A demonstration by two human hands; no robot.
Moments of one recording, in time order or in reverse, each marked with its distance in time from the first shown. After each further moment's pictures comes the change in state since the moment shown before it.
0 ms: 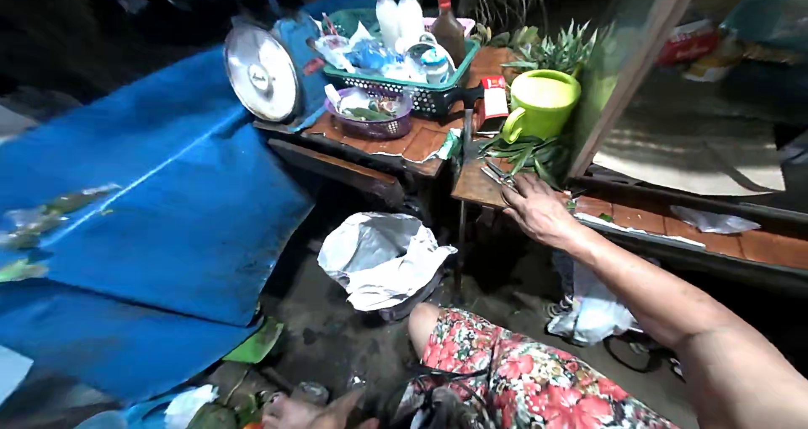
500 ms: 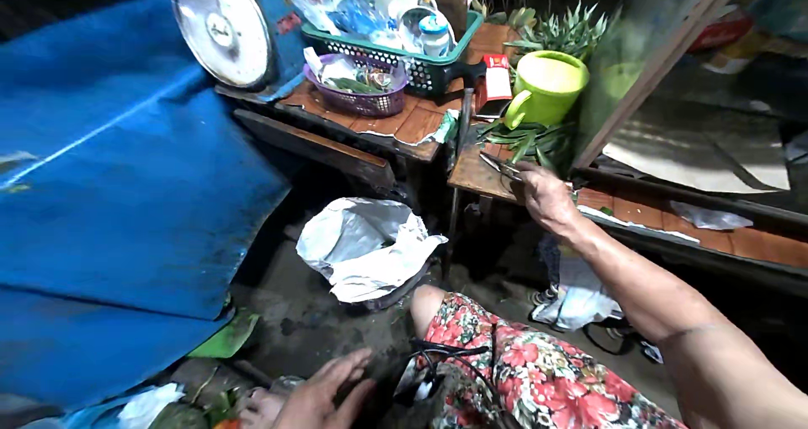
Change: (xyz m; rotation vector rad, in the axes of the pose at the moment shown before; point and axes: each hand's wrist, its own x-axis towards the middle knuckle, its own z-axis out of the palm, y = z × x) left_hand 0.007 0.027 -0.021 -0.199 0.329 0.408; right_hand 0.002 -0.001 0.001 0.307 0.304 0.028
